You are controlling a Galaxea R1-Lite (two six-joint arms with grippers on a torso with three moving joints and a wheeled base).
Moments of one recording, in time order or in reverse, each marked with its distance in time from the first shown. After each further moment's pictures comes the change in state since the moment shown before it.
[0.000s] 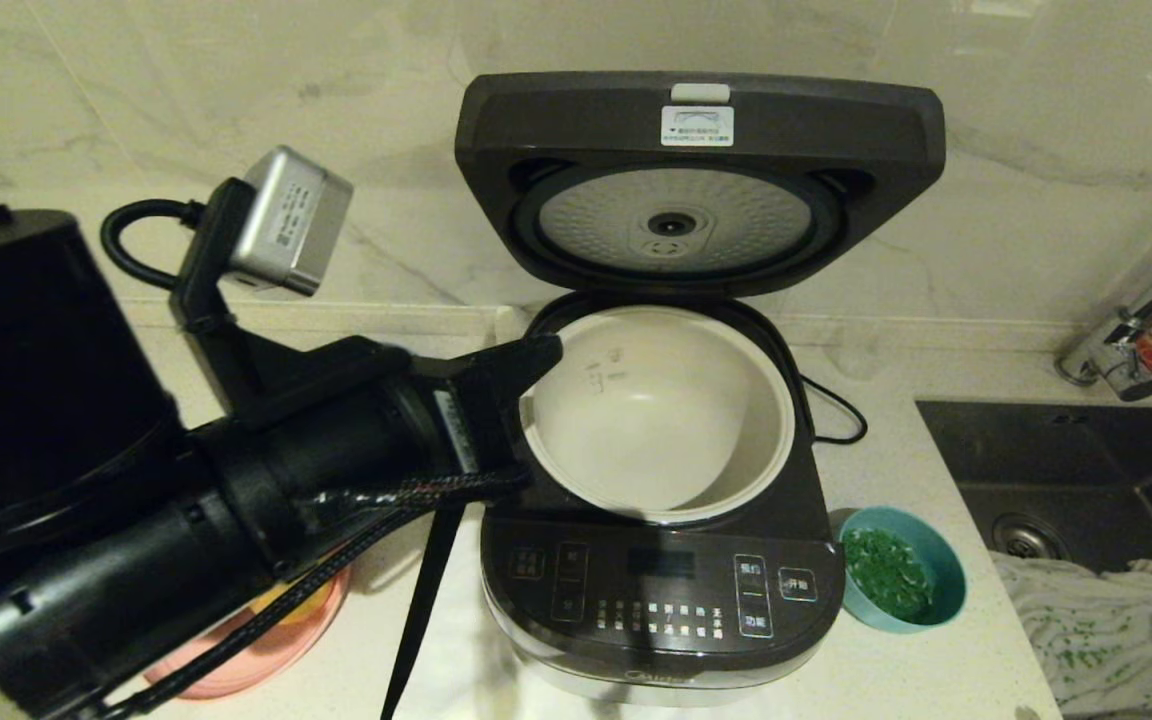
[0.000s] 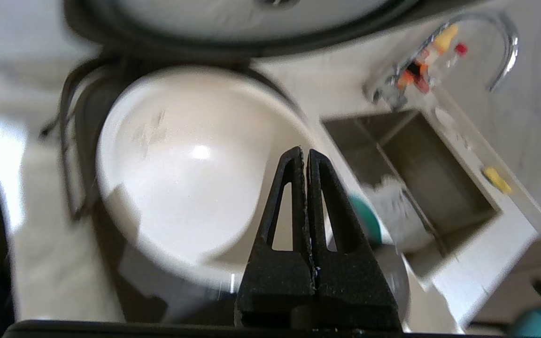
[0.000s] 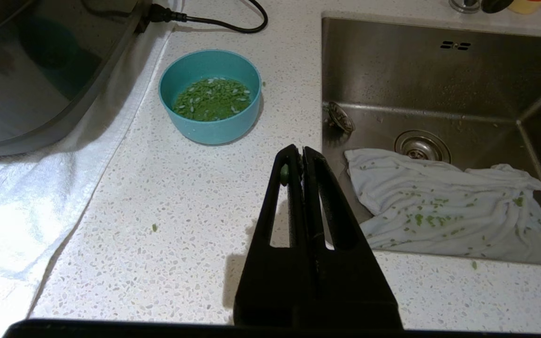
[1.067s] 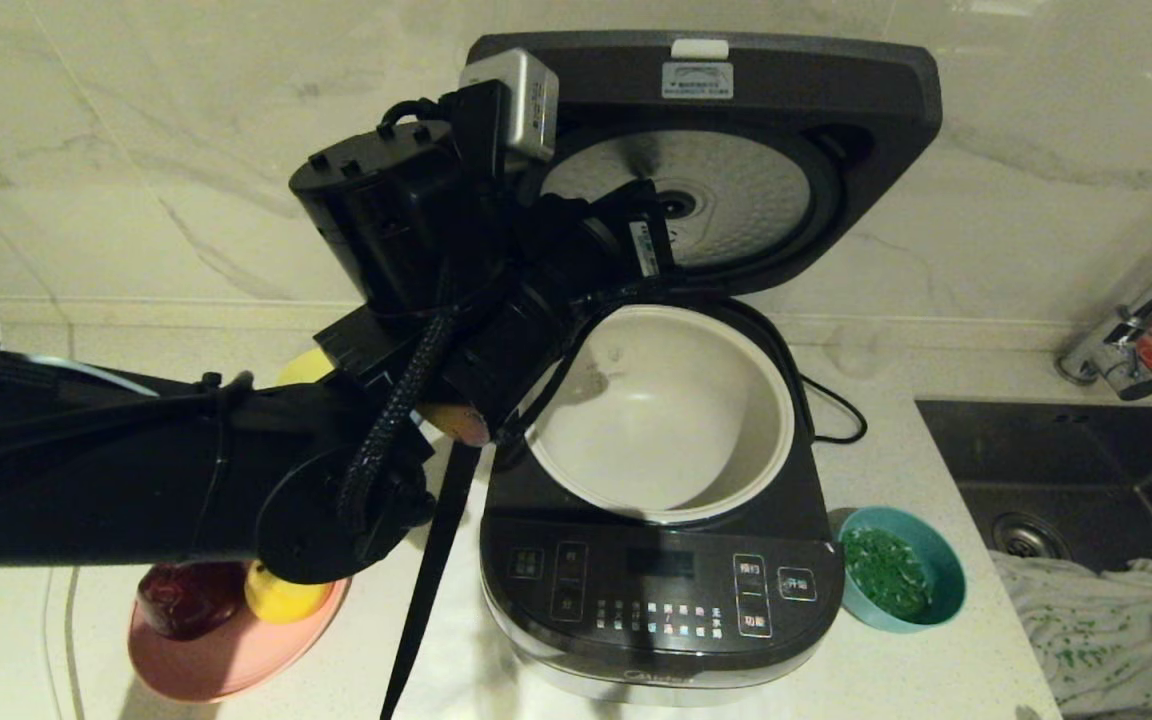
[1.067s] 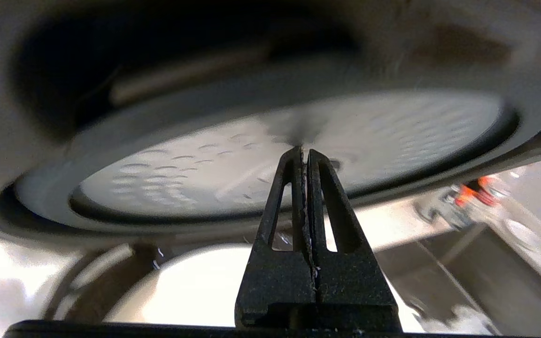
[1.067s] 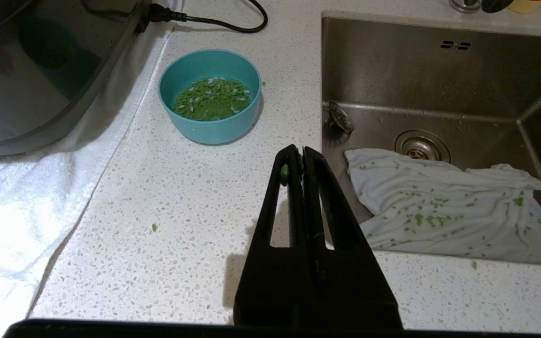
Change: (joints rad) left arm 0.085 0.454 -0.460 -0.282 0.061 0.171; right arm 0.000 0.000 0.000 0.000 0.000 0.000
